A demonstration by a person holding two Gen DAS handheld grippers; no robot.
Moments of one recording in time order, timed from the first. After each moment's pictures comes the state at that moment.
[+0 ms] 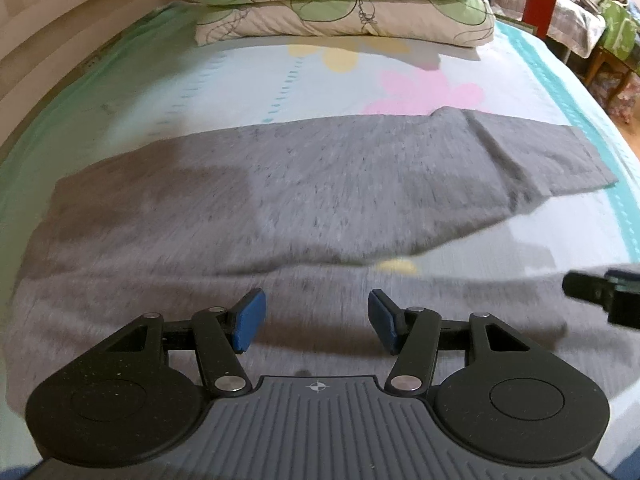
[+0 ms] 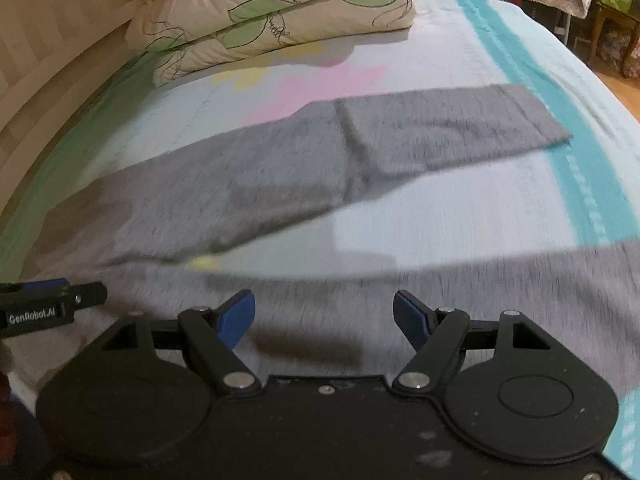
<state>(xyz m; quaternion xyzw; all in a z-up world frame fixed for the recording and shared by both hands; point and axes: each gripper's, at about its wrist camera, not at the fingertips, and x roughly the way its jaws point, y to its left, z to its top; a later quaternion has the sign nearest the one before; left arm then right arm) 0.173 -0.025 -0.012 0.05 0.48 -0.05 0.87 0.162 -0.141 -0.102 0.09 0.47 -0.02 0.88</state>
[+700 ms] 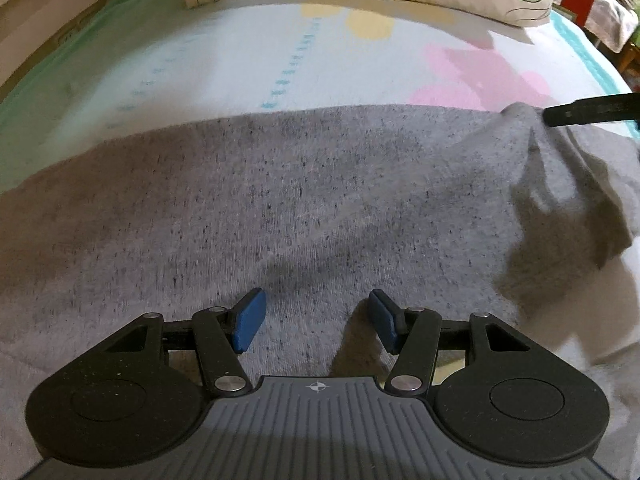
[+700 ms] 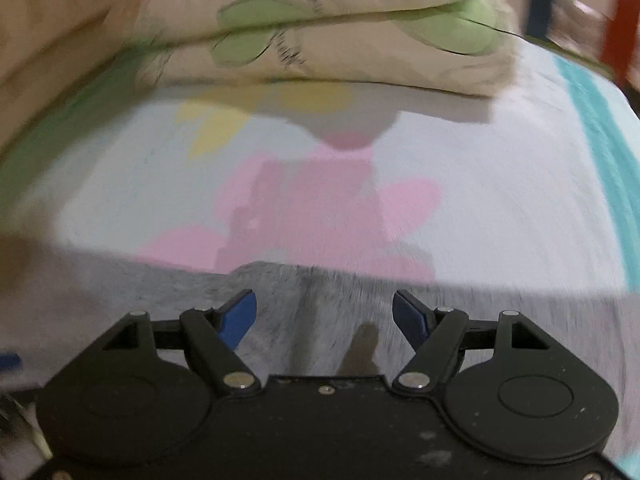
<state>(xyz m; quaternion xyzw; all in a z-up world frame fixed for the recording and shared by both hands) 0.272 -0.017 -0.073 0.04 0.52 -0.04 0.85 0.433 -0.191 -0.159 -0.03 0.46 0.09 0.88</state>
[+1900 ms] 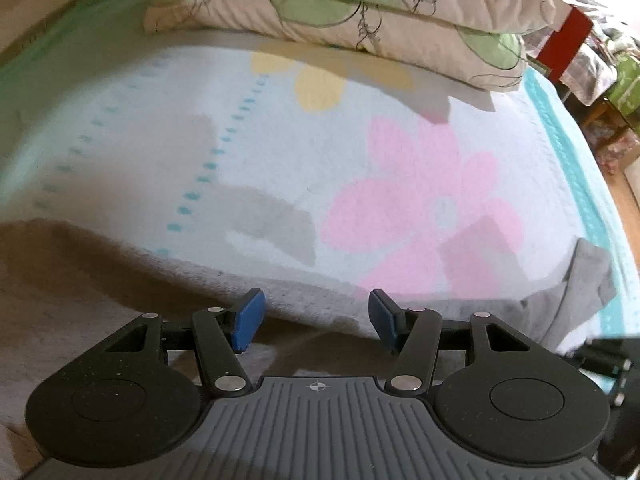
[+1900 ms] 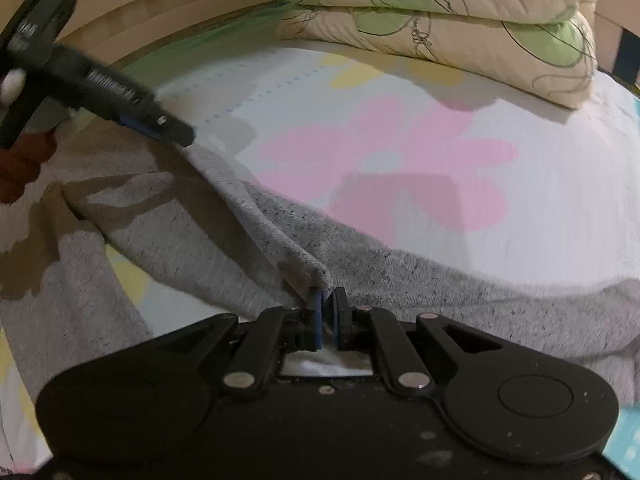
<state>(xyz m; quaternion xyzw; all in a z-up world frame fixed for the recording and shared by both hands) 0.340 -0.049 -0.028 -0.05 0.52 -0.09 0.85 0.299 -0.211 -0.139 -0.04 0.42 0.23 0.88</state>
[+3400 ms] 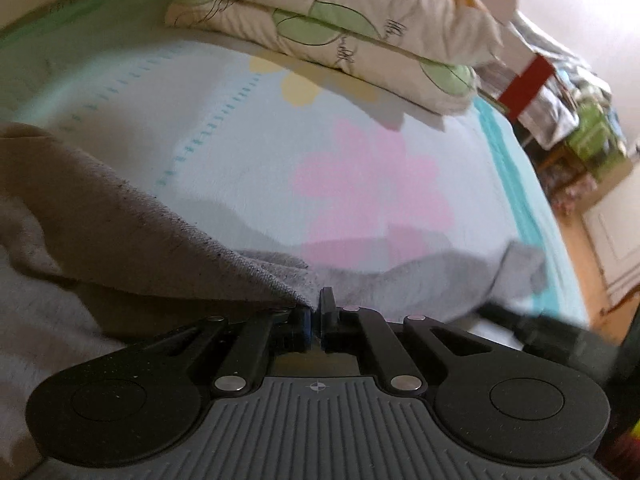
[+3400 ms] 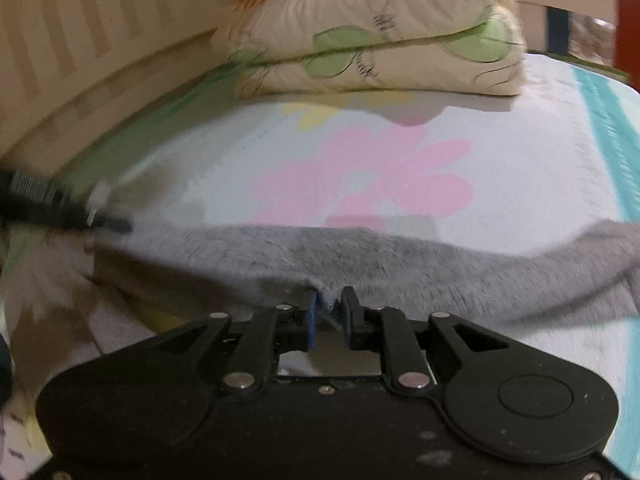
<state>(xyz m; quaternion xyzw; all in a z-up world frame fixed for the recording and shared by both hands) 0.210 -0.026 -0.018 -0.13 0.46 -0.12 0.87 0.242 -0.225 -0.117 0.08 0.36 0.16 0.92</state>
